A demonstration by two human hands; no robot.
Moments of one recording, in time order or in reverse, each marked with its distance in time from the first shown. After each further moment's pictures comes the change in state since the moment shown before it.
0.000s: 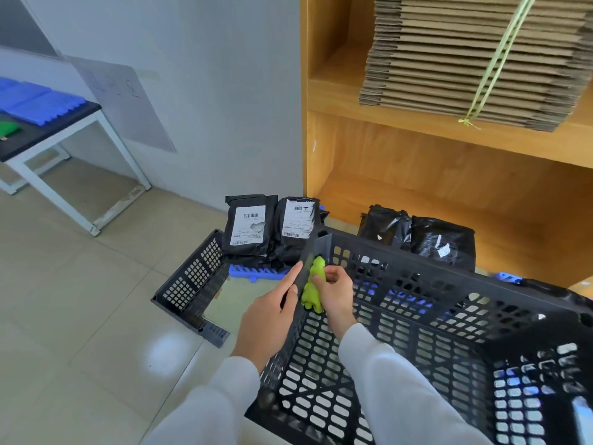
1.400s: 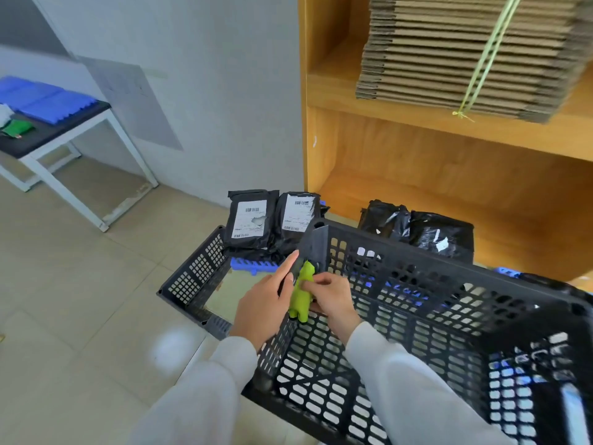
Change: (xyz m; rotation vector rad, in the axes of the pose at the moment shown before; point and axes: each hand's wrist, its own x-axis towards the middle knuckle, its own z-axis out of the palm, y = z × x) left_hand -0.001 0.008 -0.003 0.106 -0.058 -0.044; right_hand -0.036 -0.013 -0.016 0.047 -0.216 0.186
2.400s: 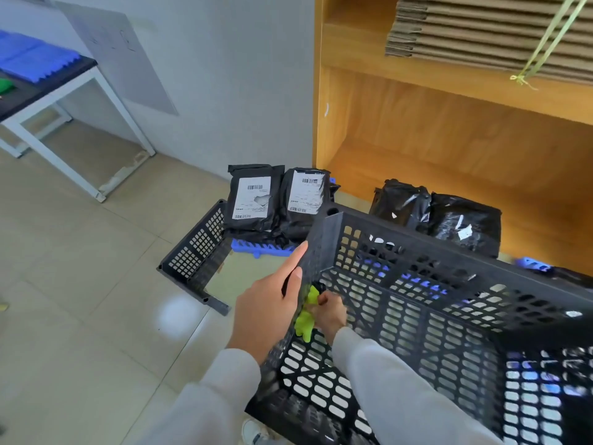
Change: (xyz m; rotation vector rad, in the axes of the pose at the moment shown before) left_hand 0.003 -0.008 0.006 0.078 0.137 0.029; right_hand 0.058 0.101 0.015 -0.529 0.120 0.205
